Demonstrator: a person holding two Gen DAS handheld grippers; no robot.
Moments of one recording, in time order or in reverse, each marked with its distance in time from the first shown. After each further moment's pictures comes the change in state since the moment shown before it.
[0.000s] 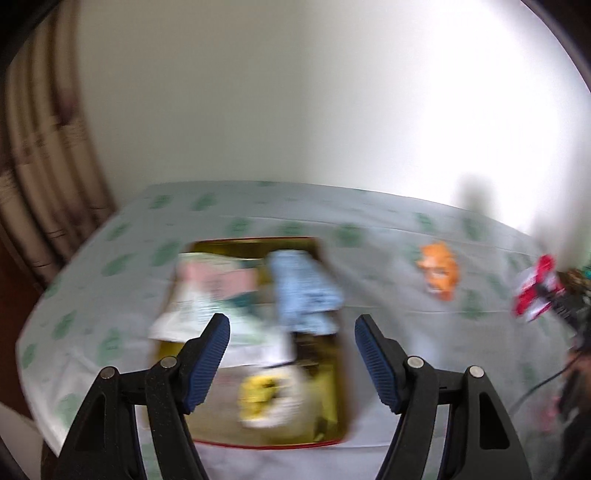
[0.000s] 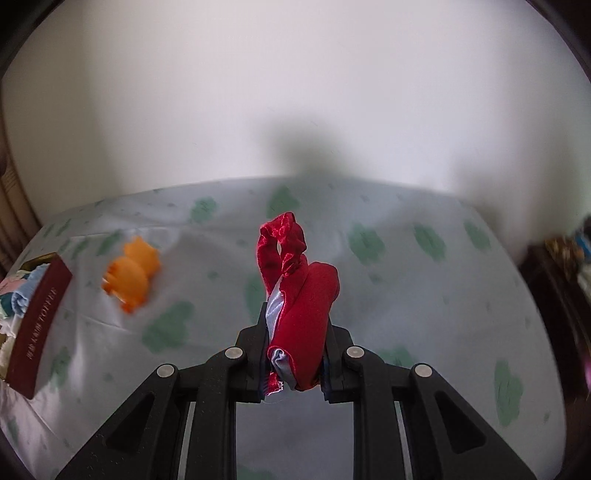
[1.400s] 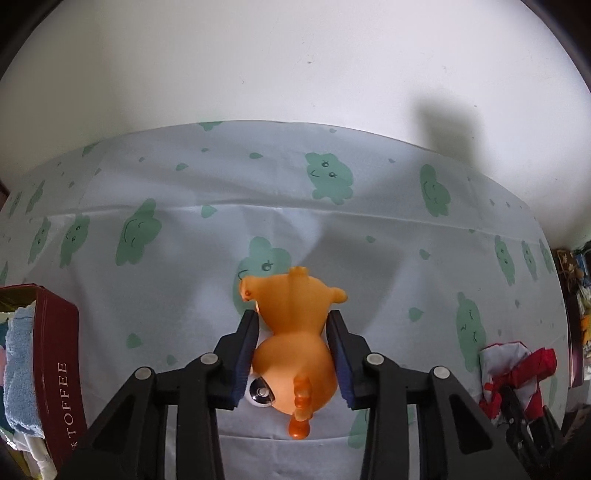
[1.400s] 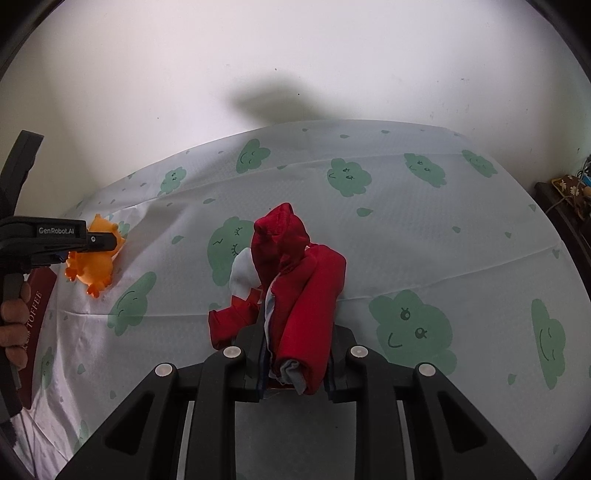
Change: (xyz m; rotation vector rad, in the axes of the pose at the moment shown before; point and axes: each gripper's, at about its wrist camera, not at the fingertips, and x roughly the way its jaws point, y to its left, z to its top) left arm 0.194 -0.188 0.063 0.052 0.308 -0.112; right arm 0.036 -0.025 -0.025 0.115 0.099 0.032
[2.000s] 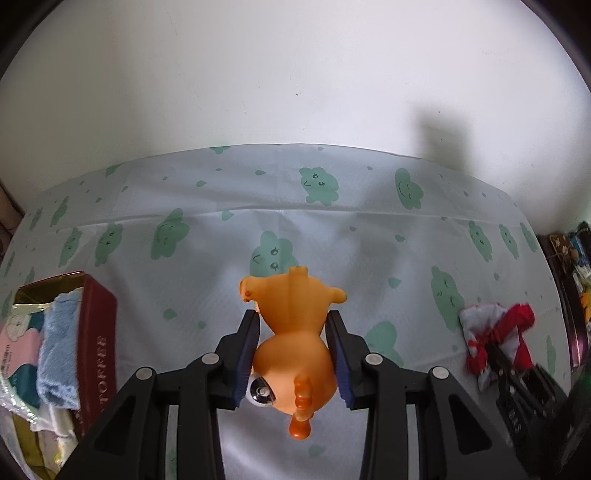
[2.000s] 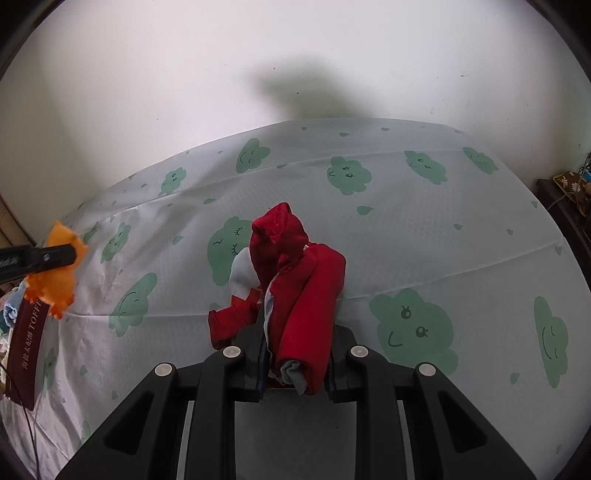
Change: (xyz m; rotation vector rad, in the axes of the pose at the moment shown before) left arm -0.055 -0.005 -0.029 0.059 -0.077 0.024; right arm 0.000 -0.001 0.000 0.008 0.003 0.008
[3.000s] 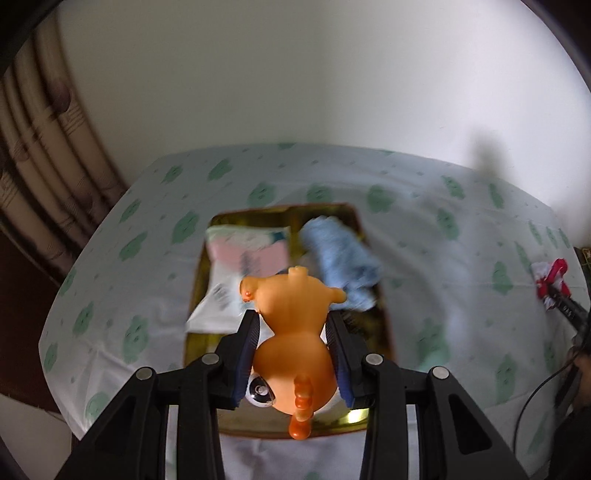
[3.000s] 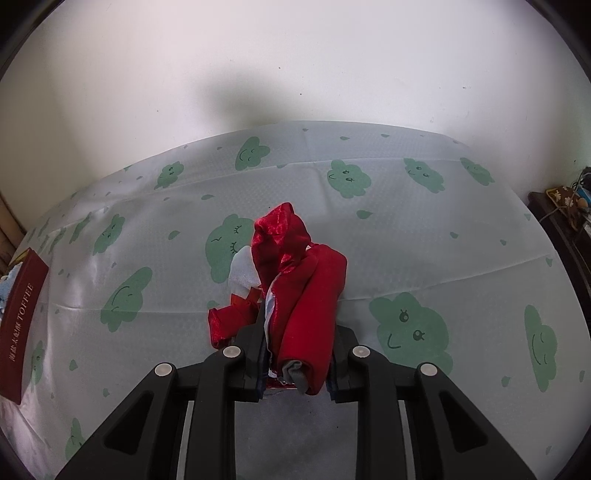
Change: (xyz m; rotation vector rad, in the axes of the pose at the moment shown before) left arm -0.124 0.200 -0.099 -0.113 -0.046 0.198; right arm 0.000 0.010 0.000 -0.047 -0.002 -0.058
